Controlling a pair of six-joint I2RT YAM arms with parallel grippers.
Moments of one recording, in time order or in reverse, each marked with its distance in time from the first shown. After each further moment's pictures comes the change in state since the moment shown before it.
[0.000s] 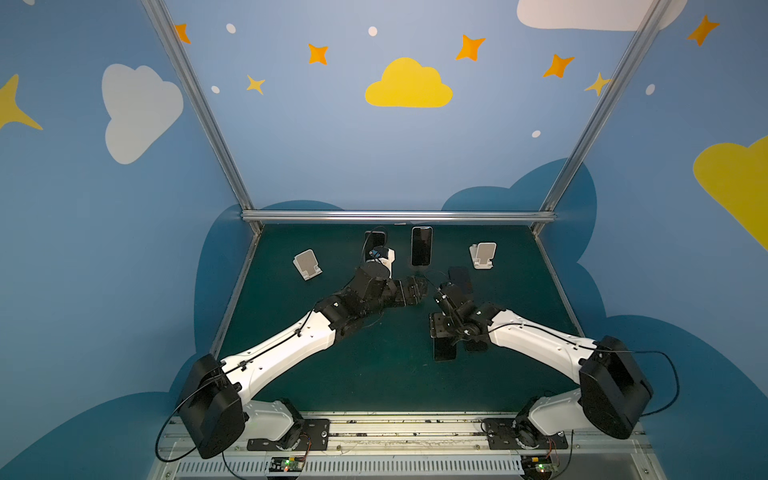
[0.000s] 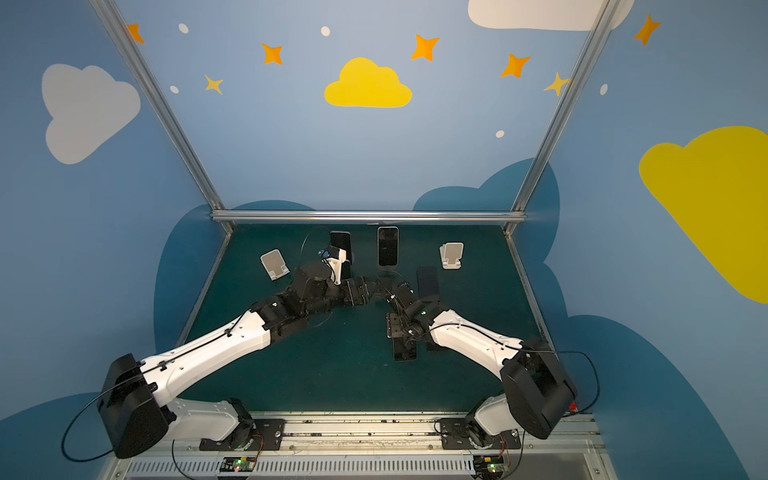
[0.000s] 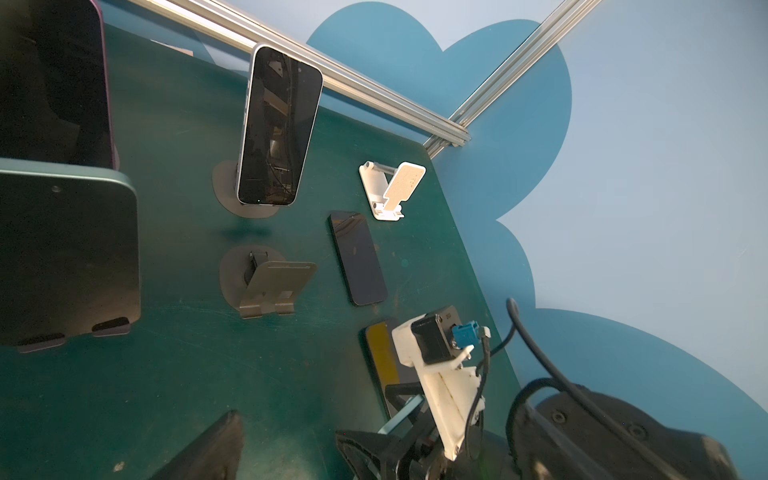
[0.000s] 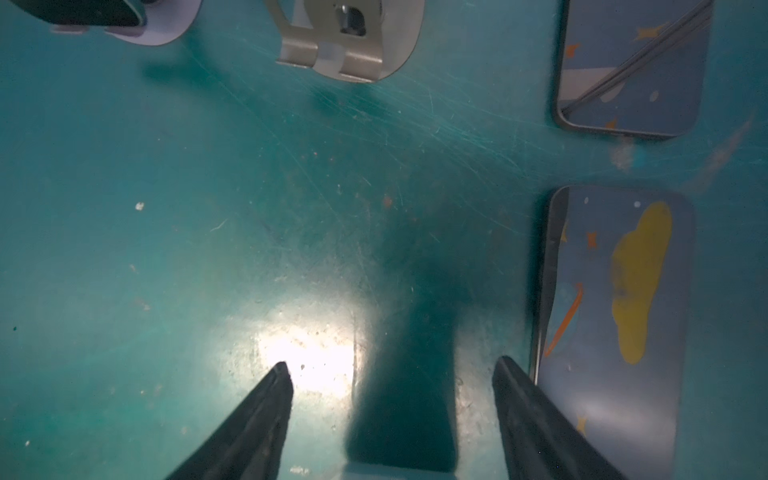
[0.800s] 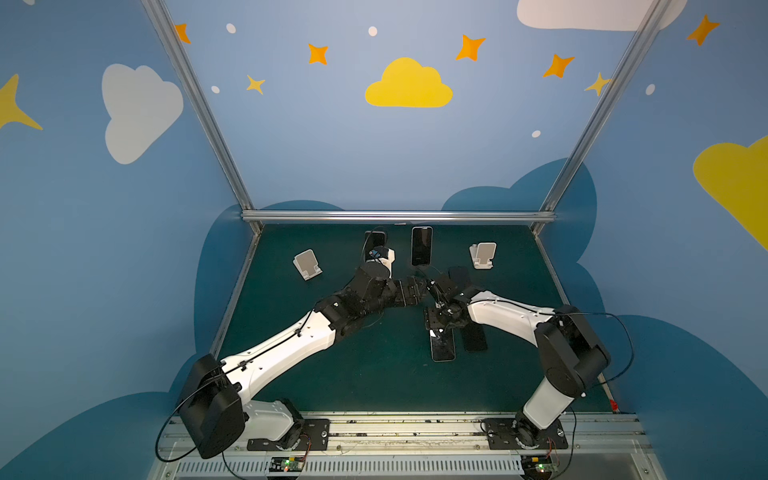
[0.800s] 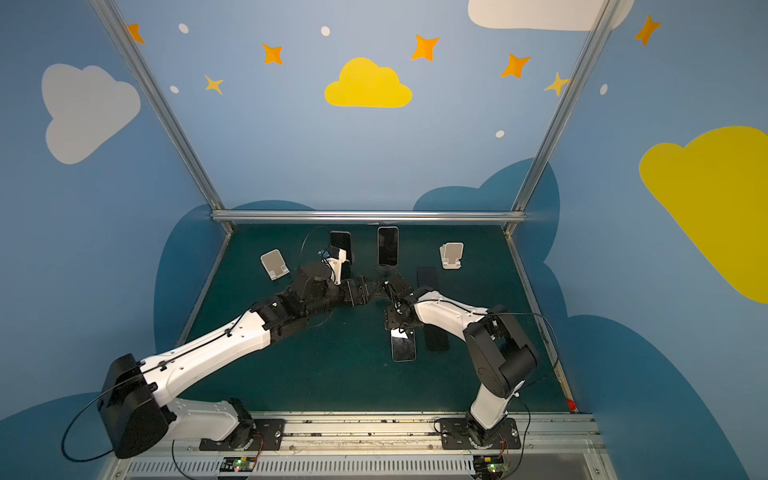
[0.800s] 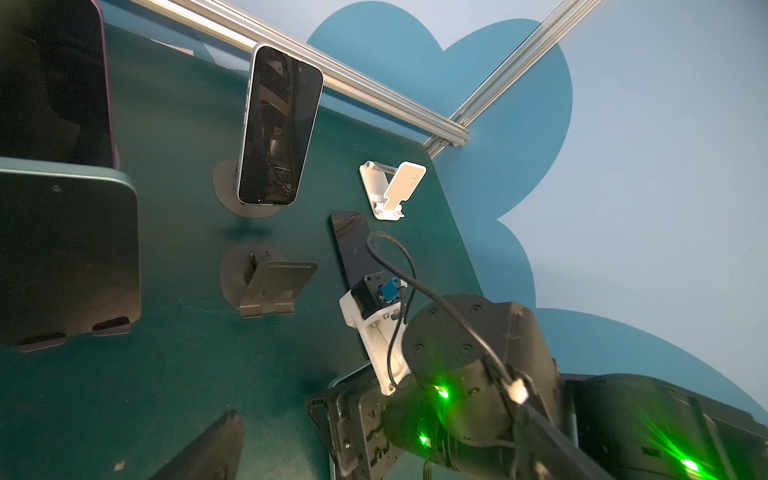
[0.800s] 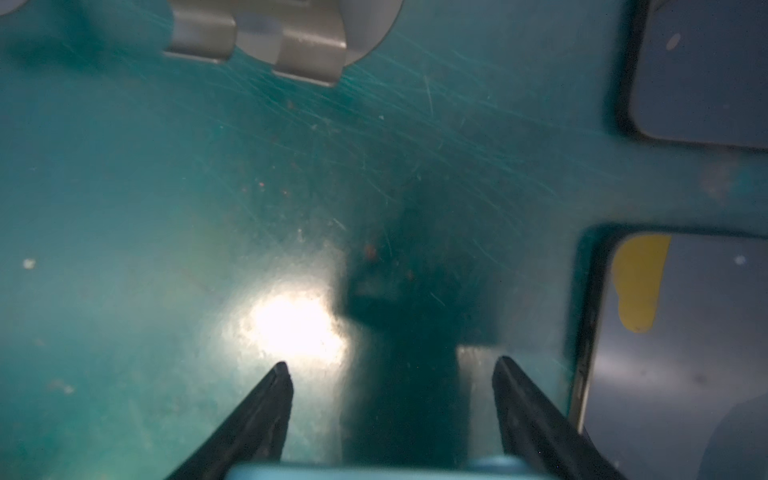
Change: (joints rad) left arm 0.000 -0.001 0.000 -0.002 0.000 0.000; right arm -0.073 0.273 0.161 -0.045 -0.084 -0.020
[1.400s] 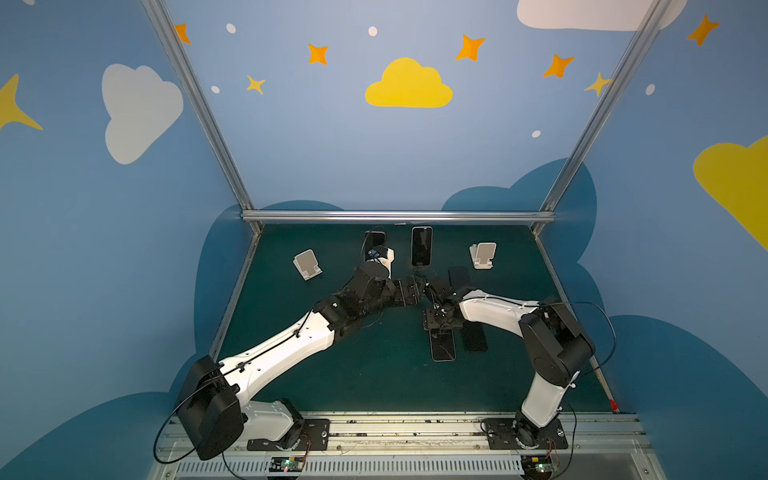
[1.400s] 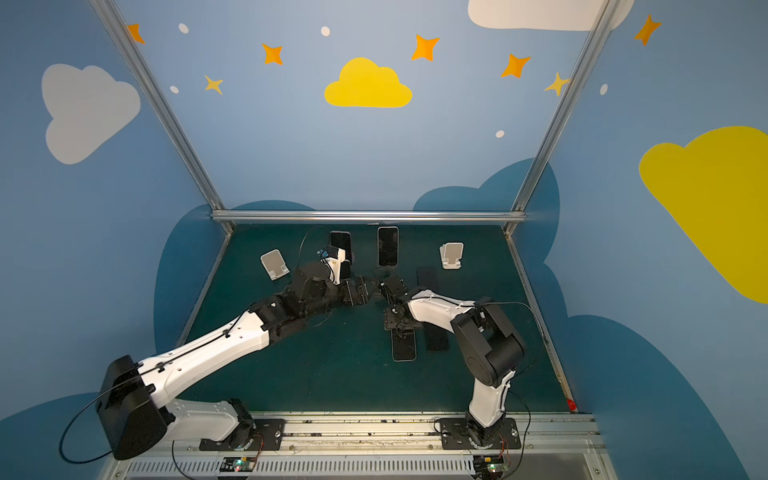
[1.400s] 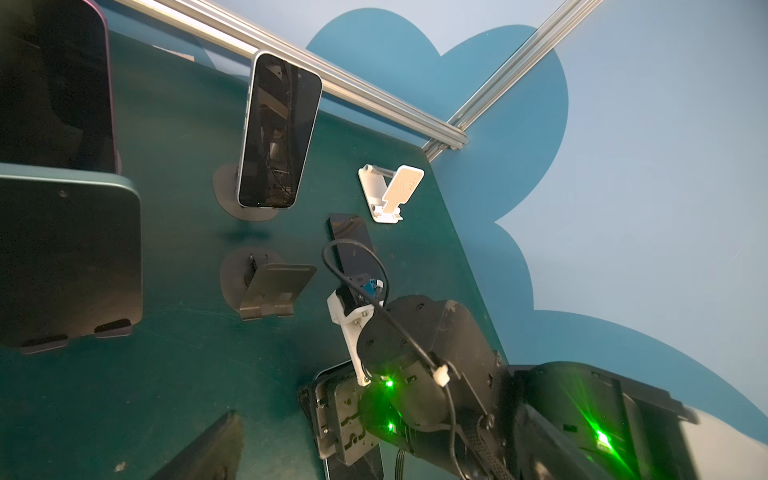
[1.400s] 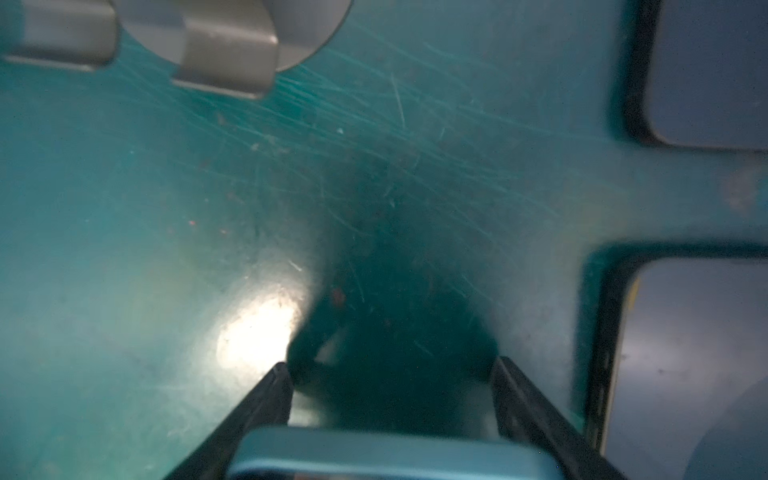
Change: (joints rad) left arm 0.000 -0.010 0.000 -0.001 -0.006 0.000; right arm 0.000 0.080 0.019 0.018 0.076 0.023
